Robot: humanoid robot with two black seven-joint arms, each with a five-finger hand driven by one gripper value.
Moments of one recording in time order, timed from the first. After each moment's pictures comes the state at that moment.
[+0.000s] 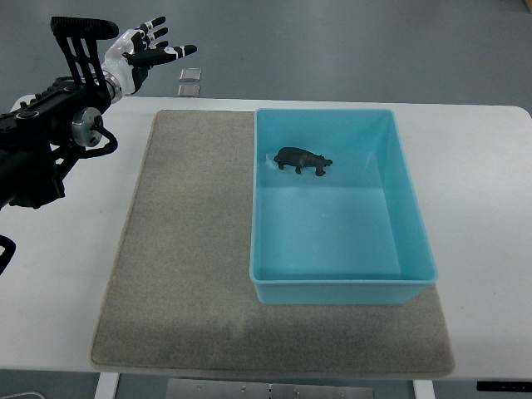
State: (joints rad) left arm -1.12 0.27 -0.32 -0.44 0.00 -0.02 -0.17; right arm 0.01 0.00 0.00 0.12 -0.04 0.20 -0.03
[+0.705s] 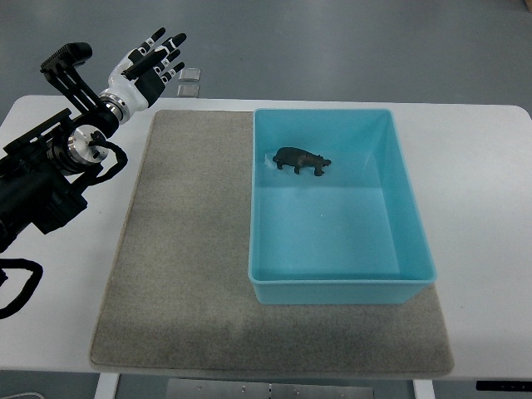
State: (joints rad) left arm -1.00 0.21 -0.60 -0.44 -0.17 -0.21 -0.17; right arm 0.01 0.00 0.00 0.12 -0.04 0.20 -0.03
